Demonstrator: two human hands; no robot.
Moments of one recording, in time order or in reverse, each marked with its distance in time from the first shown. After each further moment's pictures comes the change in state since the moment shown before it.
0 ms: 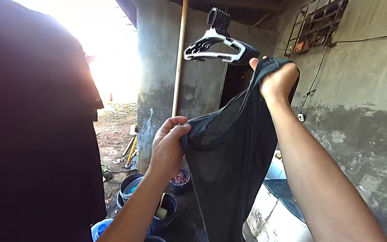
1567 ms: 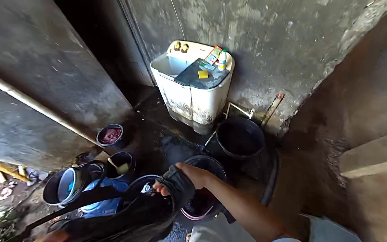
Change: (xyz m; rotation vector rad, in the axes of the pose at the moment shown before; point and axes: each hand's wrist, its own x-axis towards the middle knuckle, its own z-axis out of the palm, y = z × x) left_hand -0.164 -0.139 -0.206 0.304 -0.417 -0.225; right_hand -0.486 0.067 -0.191 0.912 -0.932 0.999
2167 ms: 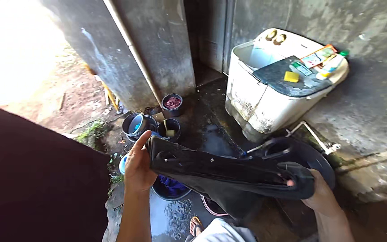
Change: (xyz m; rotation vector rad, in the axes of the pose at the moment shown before) left_hand 0.036 -0.001 0.034 -0.524 0.058 -0.123; right_hand -0.098 -0.024 -0.083 -0.278 0.613 -0.175
